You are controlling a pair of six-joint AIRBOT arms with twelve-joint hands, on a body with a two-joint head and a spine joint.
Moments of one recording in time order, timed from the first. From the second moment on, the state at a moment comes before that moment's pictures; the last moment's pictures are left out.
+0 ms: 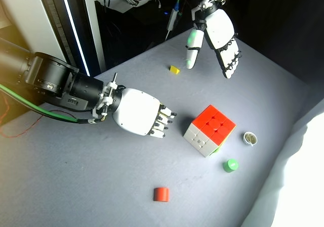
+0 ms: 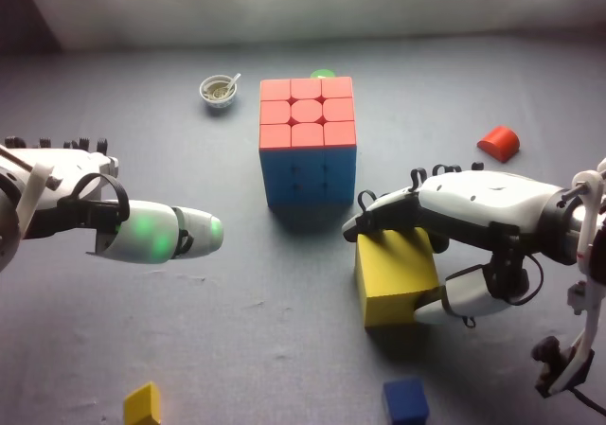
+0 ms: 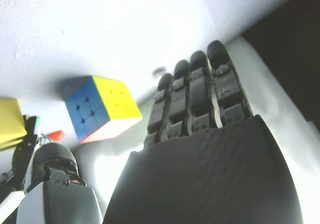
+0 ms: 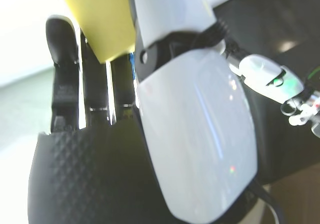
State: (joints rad) left arm 0.07 -0.83 0.59 -1.96 -1.07 2.60; right arm -0.41 -1.11 0.95 -2.64 -0.45 2.15
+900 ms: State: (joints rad) left arm 0.07 -0.83 0.59 -1.97 -1.07 2.60; right arm -0.41 -1.11 0.95 -2.69 -0.45 2.14
